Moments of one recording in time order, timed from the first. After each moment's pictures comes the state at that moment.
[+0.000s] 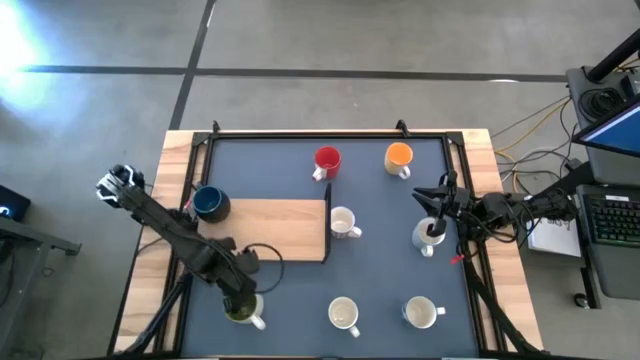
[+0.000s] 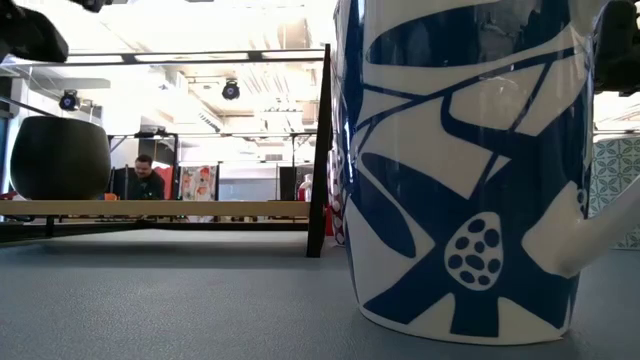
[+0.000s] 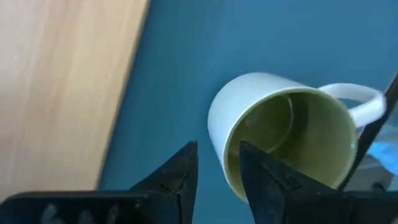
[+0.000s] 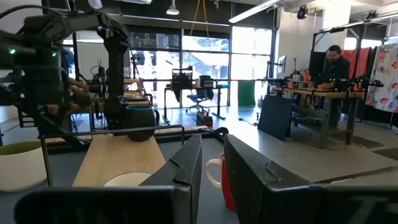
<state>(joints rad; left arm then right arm) -0.66 1.47 1.15 -1.12 0.00 -1.01 0.19 0.03 0.01 0.21 0.50 -0.13</state>
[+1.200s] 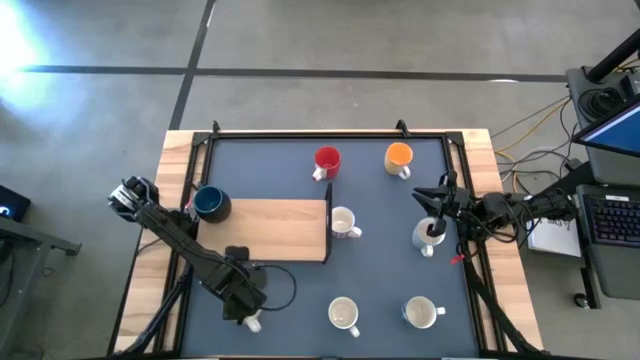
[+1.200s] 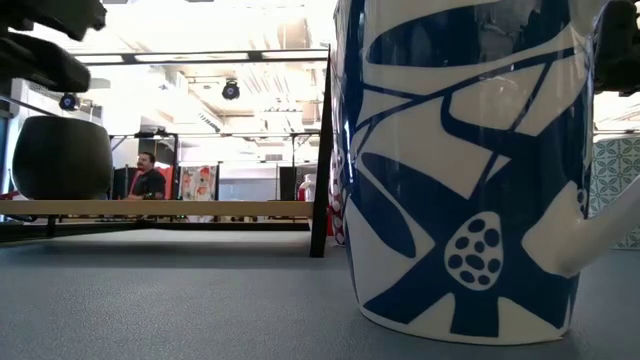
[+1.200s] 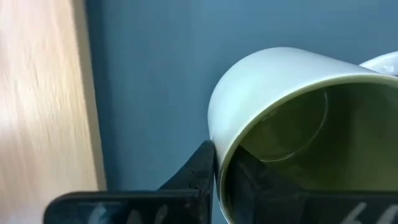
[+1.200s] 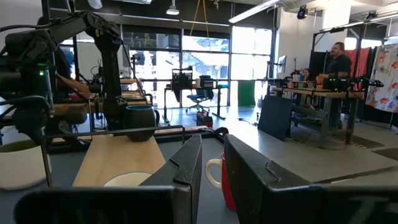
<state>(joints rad) -0.68 1.62 1.14 -1.07 0.01 -0.68 0.19 0.03 0.01 0.21 0.50 -0.13</state>
